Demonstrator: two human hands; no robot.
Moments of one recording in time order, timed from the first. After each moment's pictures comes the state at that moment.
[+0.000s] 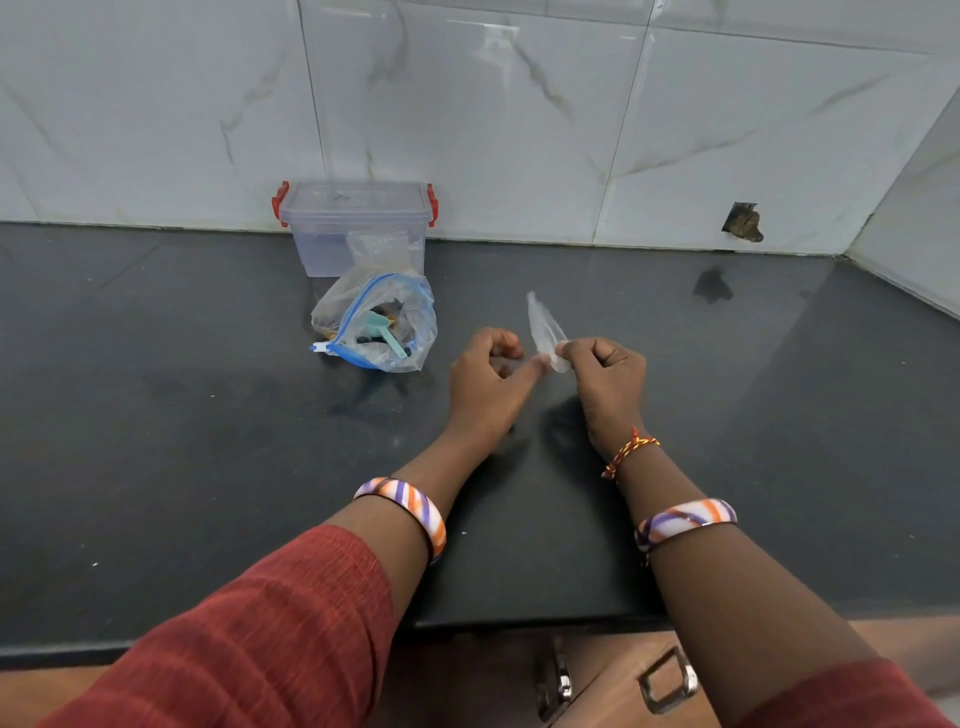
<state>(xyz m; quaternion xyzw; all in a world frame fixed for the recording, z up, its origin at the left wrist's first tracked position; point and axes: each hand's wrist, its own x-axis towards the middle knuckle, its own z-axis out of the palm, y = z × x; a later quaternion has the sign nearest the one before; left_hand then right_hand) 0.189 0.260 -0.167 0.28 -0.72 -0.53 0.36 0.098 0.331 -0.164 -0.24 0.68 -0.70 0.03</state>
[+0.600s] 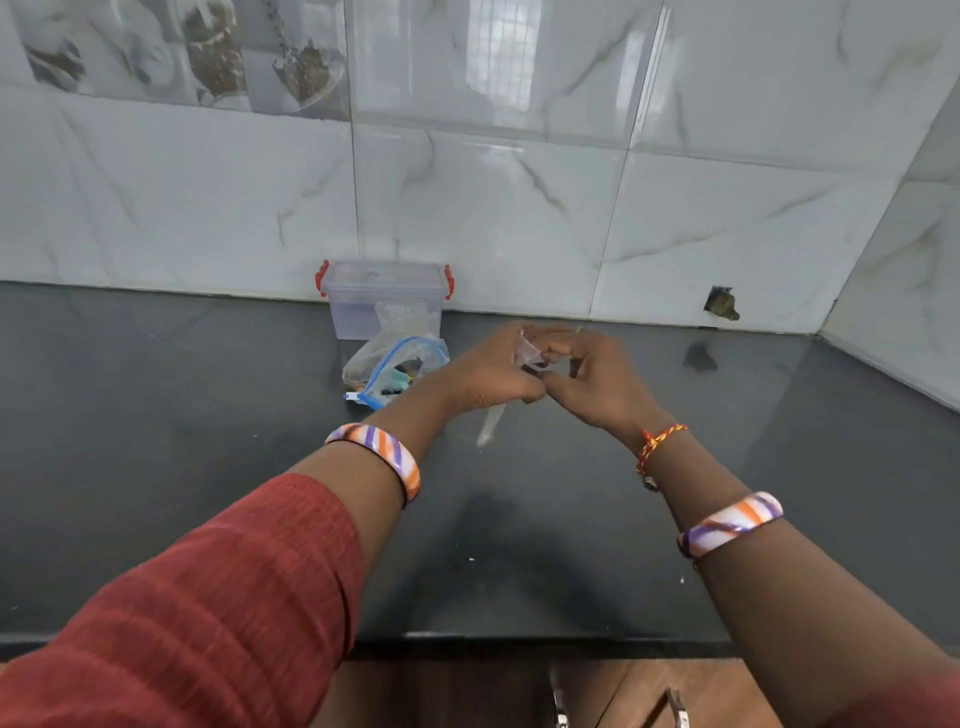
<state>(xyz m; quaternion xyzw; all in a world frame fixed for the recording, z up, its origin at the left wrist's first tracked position) 0.214 0.240 -0.071 0.11 -0.88 -0.44 0.16 0.133 0.358 -0.069 -0.58 0.70 -0.41 -0.07</state>
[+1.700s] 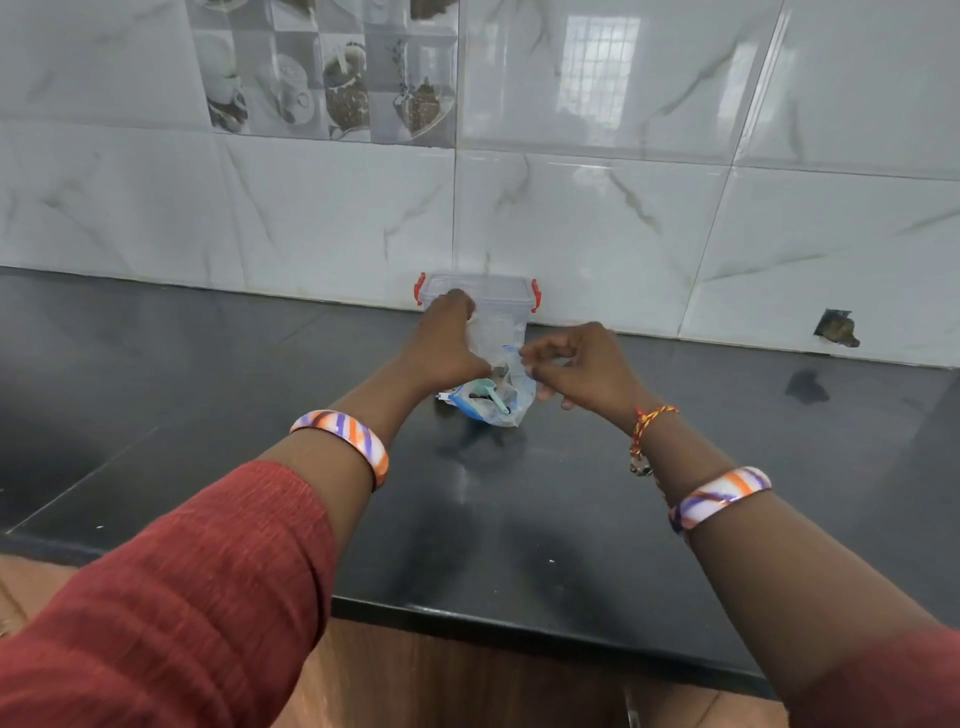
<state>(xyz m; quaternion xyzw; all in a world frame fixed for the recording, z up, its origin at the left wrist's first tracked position) 0.304 0.178 -0.058 0.31 -0.88 -0.21 0.30 0.177 0.295 -0.062 -0.55 0.72 -0.42 0.09</state>
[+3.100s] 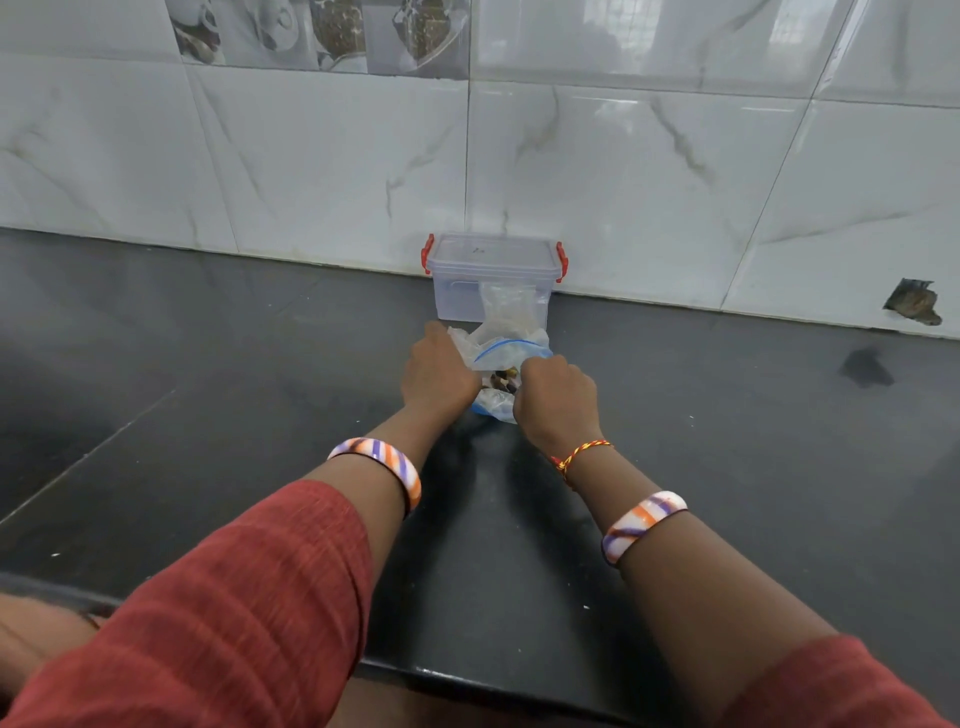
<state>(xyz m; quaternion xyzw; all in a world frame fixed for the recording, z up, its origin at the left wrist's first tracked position) 0.277 0.137 -0.120 0.50 -0.77 -0.26 0.30 0.200 0.230 -0.110 -0.53 0.83 -0.14 -0.10</state>
